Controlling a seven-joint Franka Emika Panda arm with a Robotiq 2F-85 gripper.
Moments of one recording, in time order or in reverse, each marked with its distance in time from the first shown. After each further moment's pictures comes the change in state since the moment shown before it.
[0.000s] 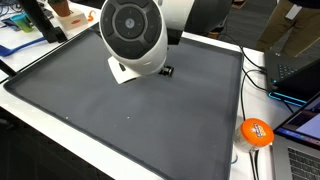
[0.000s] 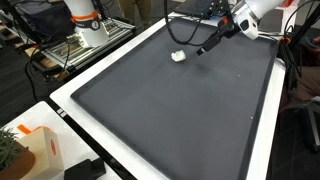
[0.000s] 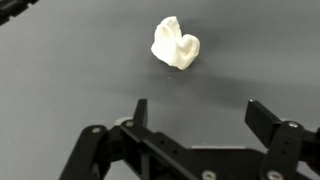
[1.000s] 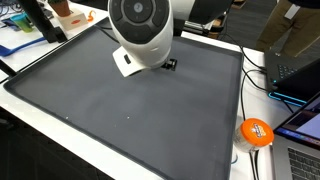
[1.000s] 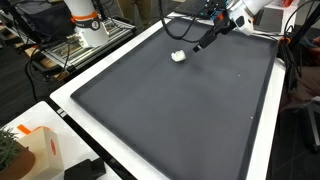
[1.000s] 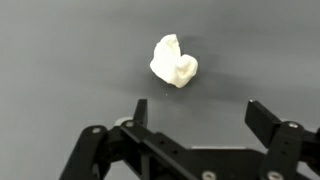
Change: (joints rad) arm -0.006 -0.129 0.010 -0.206 0.008 0.071 -0.035
